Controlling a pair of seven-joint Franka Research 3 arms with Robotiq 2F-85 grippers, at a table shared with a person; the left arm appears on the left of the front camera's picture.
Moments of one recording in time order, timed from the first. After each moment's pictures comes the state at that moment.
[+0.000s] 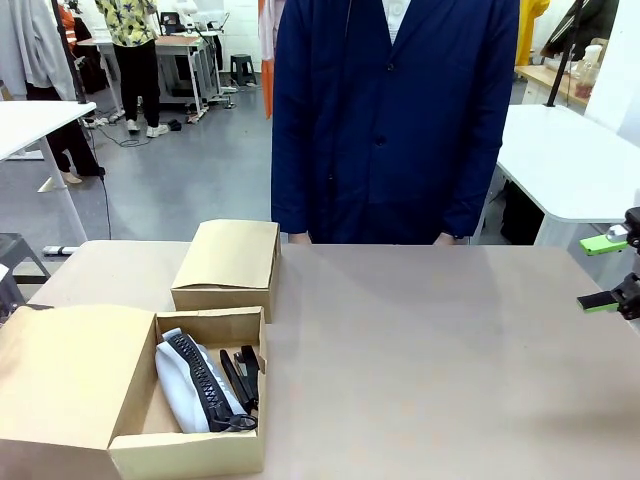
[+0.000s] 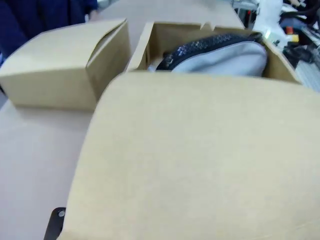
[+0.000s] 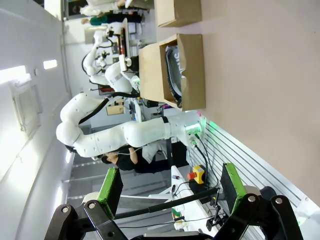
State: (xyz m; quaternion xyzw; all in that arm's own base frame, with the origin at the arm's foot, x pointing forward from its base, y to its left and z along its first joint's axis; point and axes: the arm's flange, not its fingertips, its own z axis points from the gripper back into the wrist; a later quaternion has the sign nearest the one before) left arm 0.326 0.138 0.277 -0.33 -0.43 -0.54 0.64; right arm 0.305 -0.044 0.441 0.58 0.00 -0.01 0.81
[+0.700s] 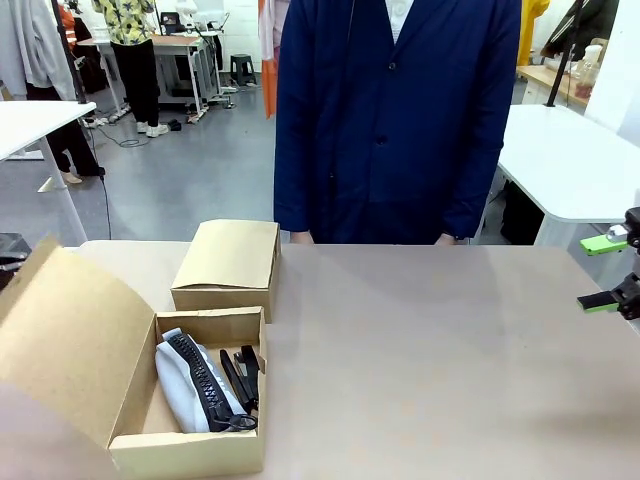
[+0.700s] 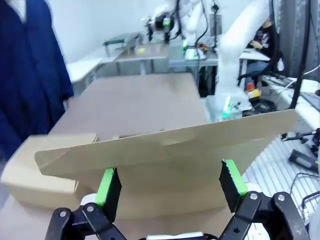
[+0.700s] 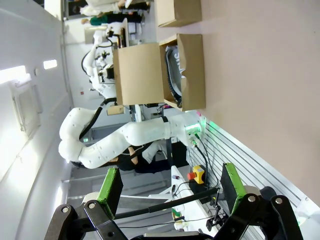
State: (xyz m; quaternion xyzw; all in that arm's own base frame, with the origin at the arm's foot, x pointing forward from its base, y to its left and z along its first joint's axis) left arm 0.293 0.111 0.394 -0.44 -0.49 -0.54 0.53; right arm 0.305 -0.044 0.441 0.58 0.00 -0.01 0.81
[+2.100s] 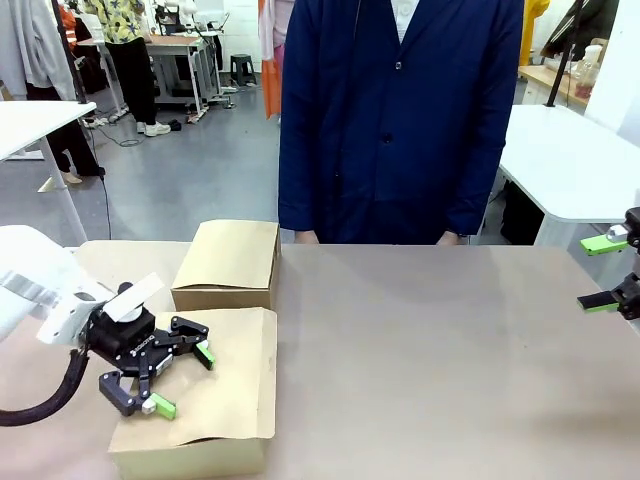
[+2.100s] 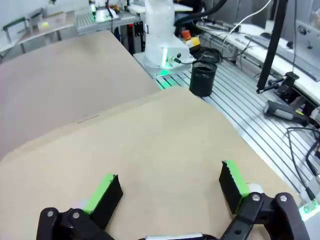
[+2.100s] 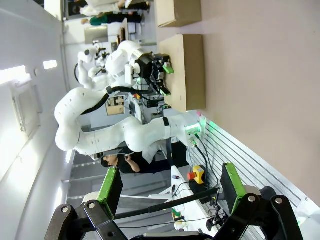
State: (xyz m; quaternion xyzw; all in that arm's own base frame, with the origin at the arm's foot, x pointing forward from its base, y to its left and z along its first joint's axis) left arm 0.339 -0.091 0.269 -0.49 -0.31 -0.69 0.44; right arm 0.304 -0.044 0.441 0.58 0.00 -0.01 0.81
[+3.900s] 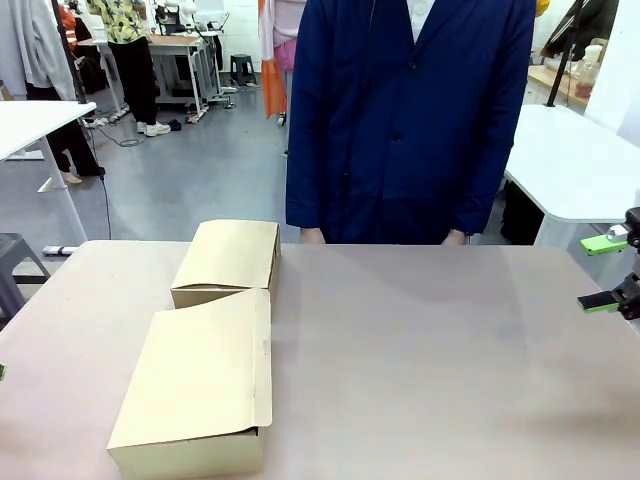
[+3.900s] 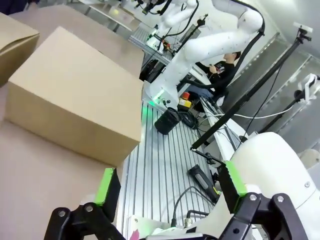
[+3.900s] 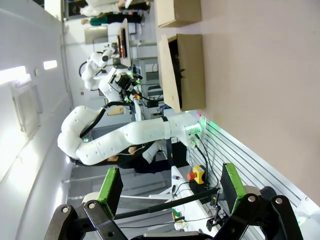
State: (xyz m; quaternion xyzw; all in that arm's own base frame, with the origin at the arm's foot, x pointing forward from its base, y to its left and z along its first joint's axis) left arm 0.232 0.151 0.339 -0.60 -0.25 -0.39 0.66; right arm 0.304 -0.044 0.441 0.58 0.00 -0.01 0.81
